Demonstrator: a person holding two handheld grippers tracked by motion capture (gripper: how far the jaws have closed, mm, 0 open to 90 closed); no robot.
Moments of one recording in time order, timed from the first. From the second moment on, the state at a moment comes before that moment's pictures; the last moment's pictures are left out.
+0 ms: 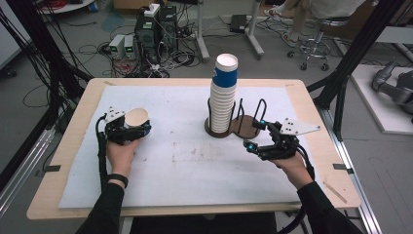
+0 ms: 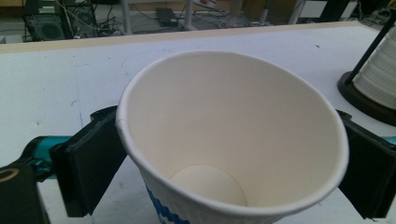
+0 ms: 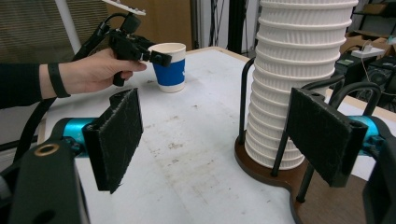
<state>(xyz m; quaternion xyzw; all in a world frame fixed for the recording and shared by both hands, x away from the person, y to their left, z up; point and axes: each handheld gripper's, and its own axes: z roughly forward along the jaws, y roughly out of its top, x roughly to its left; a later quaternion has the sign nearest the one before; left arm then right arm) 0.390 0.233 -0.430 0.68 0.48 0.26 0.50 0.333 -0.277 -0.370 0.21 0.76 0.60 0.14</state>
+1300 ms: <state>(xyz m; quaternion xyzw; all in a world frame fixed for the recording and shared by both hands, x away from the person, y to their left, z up) 0.320 0.224 -0.391 0.70 0.43 0.27 0.49 0.334 -0.284 -0.369 0.22 0.75 0.60 0.14</state>
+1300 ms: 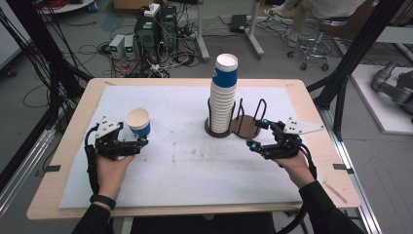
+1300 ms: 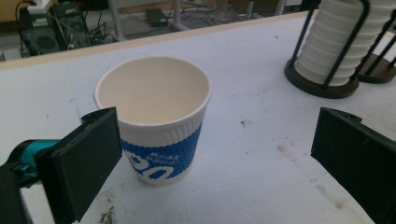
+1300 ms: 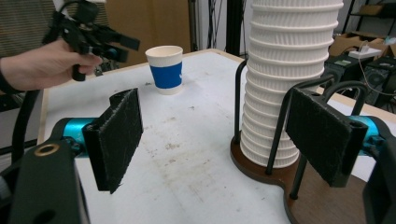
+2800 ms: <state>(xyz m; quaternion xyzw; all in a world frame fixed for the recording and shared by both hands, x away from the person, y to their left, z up) 0.300 0.147 -0.386 0.75 0.25 0.20 0.58 0.326 -0.283 -0.376 0.22 0.78 0.58 0.14</state>
